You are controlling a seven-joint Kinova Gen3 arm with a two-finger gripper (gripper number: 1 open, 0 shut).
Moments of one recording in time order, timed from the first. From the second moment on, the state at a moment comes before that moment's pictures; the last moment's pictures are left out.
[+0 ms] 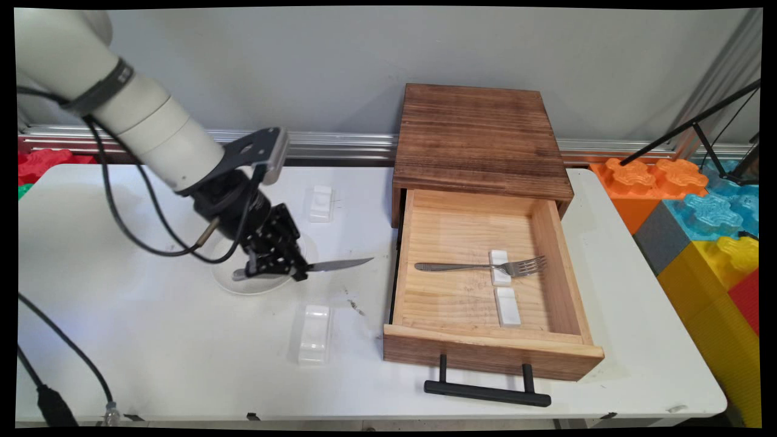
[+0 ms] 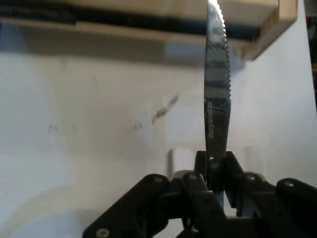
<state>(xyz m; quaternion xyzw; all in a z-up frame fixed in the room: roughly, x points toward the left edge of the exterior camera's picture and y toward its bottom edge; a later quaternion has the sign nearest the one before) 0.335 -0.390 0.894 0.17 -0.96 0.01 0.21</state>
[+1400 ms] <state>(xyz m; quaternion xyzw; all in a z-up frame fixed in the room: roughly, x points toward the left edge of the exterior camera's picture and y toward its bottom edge) 0.173 -0.456 0.911 0.15 -0.95 0.00 0.26</state>
